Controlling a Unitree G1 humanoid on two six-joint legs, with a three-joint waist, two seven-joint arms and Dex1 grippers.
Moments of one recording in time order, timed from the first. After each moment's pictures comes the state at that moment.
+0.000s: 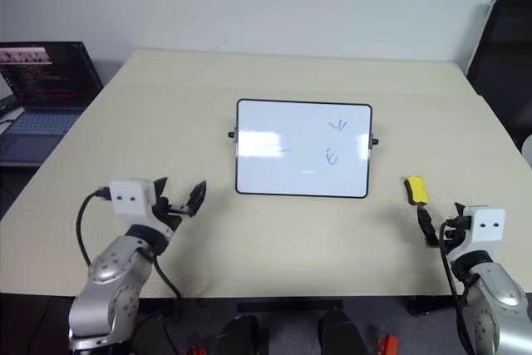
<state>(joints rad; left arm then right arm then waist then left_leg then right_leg) 0.03 0.29 0.23 -0.34 -0.27 0.39 -0.22 0.18 -0.40 -0.40 -0.27 0.39 0.33 0.35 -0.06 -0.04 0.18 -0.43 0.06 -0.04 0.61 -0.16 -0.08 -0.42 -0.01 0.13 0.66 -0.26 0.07</state>
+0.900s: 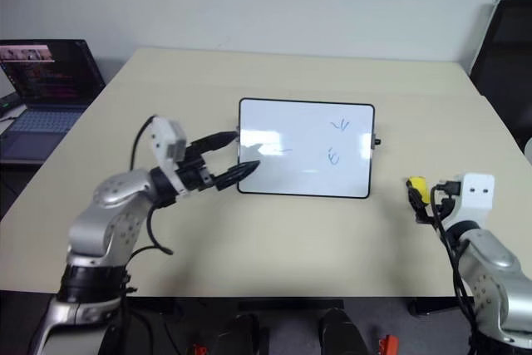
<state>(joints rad) -0.51 0.53 0.02 -0.09 -0.50 0.41 -0.93 -0.08 -0.46 -0.43 -0.47 0.51 0.89 0.12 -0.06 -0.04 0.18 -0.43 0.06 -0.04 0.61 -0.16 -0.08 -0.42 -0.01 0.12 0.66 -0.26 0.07</state>
